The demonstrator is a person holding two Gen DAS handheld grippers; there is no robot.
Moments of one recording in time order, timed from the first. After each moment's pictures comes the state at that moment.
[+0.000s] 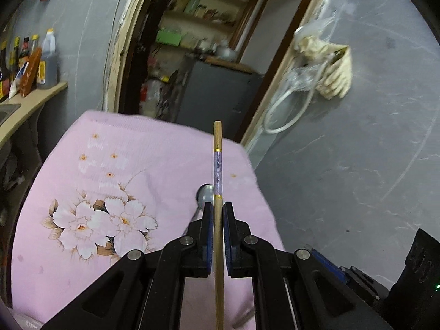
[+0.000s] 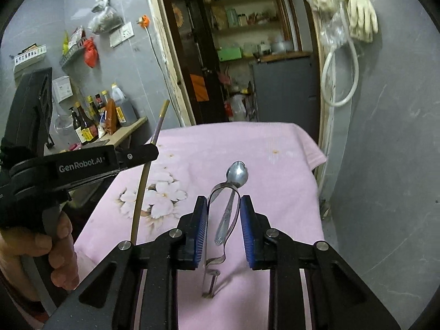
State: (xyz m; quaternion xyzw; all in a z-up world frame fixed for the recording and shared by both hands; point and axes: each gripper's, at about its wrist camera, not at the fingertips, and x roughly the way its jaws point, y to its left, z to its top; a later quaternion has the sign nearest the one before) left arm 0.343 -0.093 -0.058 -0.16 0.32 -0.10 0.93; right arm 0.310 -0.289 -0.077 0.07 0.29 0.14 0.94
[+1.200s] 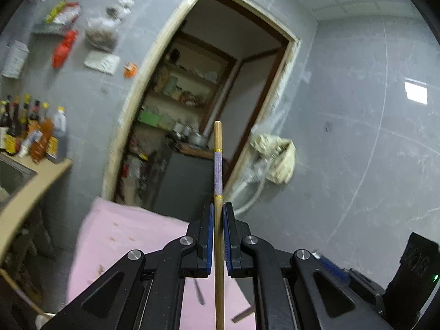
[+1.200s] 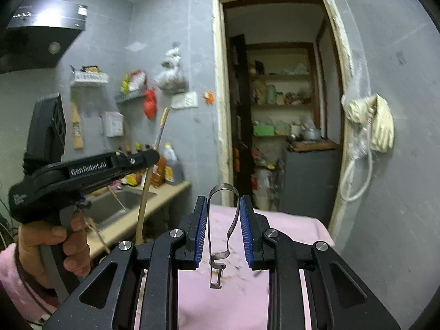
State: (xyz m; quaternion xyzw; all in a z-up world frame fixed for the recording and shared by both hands) left arm 0.200 0.018 0.106 -0.19 0.12 -0.14 0.97; right arm 0.172 -0.201 0.124 0.01 0.11 0.20 0.97
